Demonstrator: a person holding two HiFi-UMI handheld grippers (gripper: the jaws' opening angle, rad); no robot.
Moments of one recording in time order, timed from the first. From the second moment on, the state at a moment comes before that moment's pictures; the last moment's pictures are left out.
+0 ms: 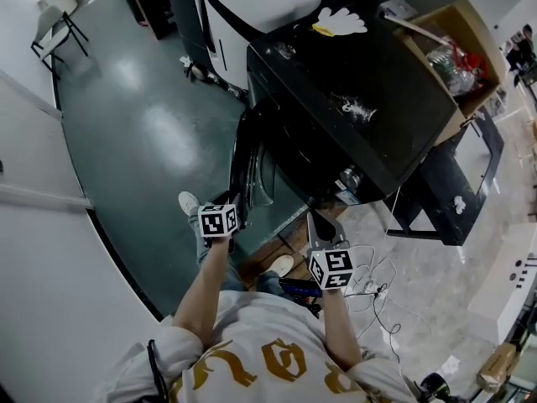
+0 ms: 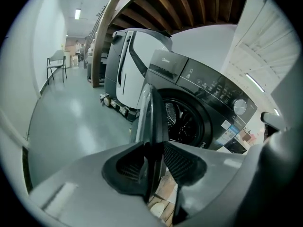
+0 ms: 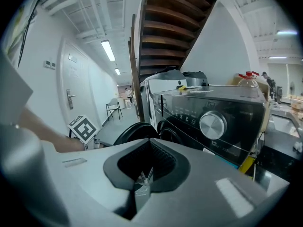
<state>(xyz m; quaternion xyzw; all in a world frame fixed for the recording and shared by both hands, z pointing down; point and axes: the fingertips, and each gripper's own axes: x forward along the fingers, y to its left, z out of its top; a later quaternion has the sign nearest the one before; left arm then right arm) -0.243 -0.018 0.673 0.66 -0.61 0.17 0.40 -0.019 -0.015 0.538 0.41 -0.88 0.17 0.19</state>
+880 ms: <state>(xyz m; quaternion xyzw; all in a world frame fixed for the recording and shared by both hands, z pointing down) -0.363 -0.007 0.670 0.61 -0.68 0.18 0.37 -0.071 -0.021 0.551 0.37 -0.89 0.17 0.20</state>
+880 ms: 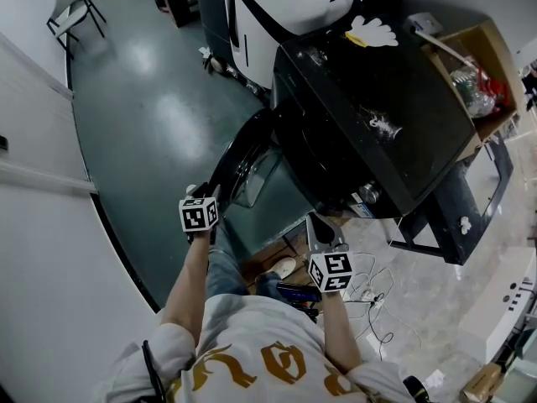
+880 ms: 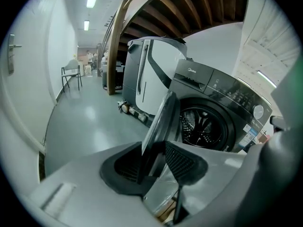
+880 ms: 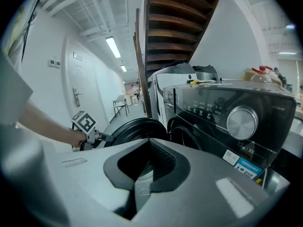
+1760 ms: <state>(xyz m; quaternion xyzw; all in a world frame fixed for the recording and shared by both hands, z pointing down) -0.376 -0.006 0.670 0.61 -0.69 0.19 0.35 -0.075 -0.017 0.554 0.36 -0.89 0.17 0.21</state>
